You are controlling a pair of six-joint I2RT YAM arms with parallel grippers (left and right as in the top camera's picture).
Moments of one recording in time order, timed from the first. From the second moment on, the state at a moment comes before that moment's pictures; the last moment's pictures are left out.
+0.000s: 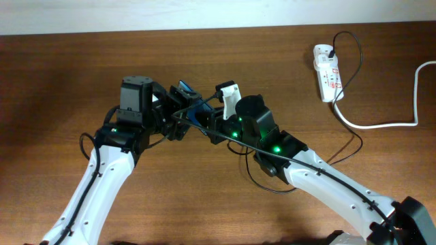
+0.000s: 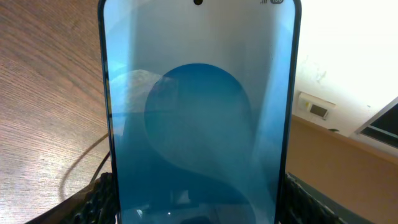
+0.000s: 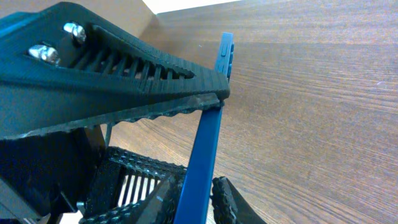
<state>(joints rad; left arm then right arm) -0.21 1.39 1.05 -0.41 0.52 -1.36 0.65 1.49 0.95 0.12 -0.26 0.51</state>
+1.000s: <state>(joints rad) -0.22 1.39 1.05 -0.41 0.46 -1.36 0.67 1.50 0.95 0.13 -0.20 0.57</state>
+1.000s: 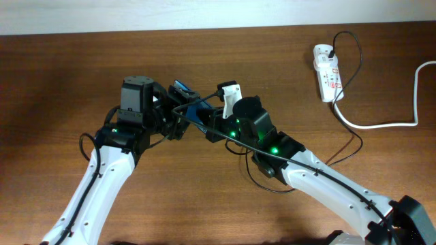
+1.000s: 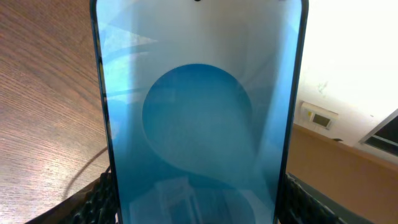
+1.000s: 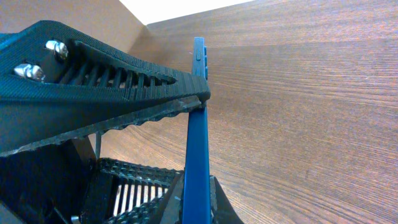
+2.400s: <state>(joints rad) -0.10 1.36 1.05 -0.51 0.66 -0.80 0.48 1.50 0.94 0.00 -0.52 1.05</state>
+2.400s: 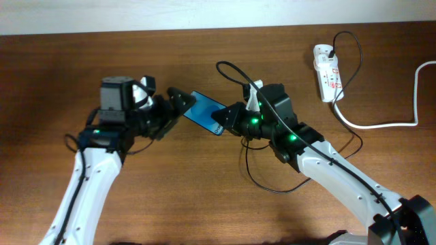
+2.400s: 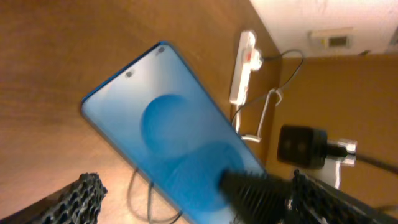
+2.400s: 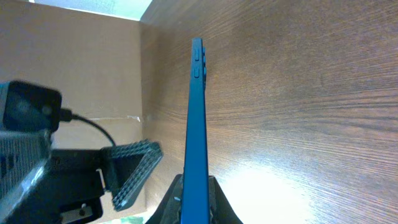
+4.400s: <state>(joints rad) -0.03 1.29 1.06 -0.62 0.74 -1.64 0.48 1.50 0.94 0.17 -0.65 1.68</state>
